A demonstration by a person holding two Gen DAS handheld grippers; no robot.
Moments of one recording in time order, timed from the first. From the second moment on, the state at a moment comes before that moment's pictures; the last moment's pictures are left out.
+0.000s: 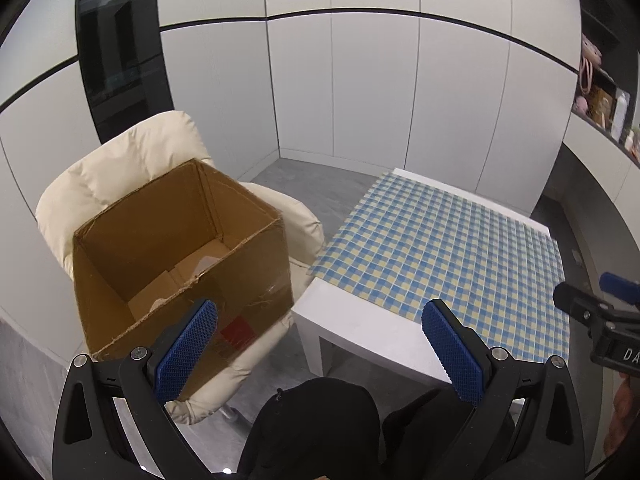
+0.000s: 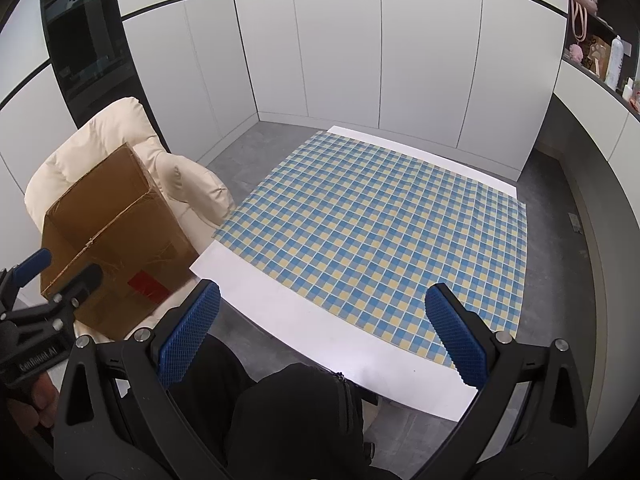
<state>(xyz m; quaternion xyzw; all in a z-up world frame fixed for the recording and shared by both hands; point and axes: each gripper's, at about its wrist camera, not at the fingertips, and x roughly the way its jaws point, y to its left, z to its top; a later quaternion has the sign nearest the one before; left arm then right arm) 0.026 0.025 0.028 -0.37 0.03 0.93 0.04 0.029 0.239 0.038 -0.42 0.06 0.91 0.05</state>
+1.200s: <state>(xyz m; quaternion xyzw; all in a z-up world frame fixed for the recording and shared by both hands) 0.019 0.025 0.019 -0.41 0.01 0.91 0.07 0.027 0.235 0.035 -0.42 0.05 0.90 0.04</state>
